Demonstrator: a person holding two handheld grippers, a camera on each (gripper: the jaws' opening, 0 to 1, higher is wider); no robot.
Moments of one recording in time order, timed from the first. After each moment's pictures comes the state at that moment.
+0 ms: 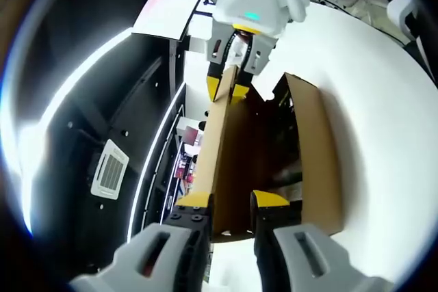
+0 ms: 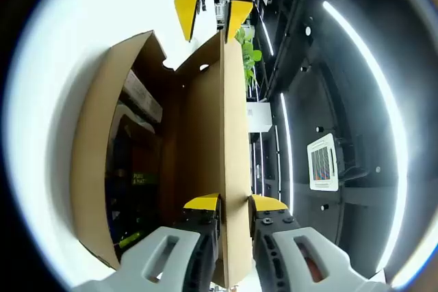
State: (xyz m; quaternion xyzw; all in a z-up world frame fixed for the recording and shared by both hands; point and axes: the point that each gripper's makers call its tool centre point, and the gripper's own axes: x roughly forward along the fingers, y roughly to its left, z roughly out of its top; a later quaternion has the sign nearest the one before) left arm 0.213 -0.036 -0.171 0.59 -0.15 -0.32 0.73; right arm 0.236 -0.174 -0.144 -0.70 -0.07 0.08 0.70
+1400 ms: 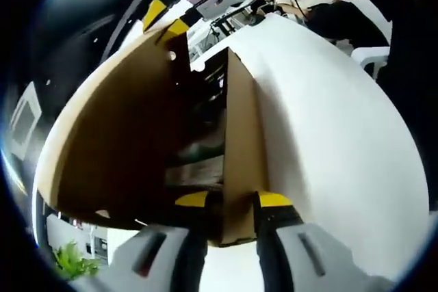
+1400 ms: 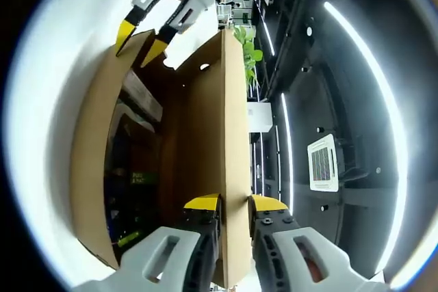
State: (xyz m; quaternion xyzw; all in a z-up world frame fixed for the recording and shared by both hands) left arm 0.231 -0.035 -0.284 0.49 0.09 -0.55 0.67; right arm 0.237 -0.175 -0.144 -0.71 -0.07 0.08 0.70
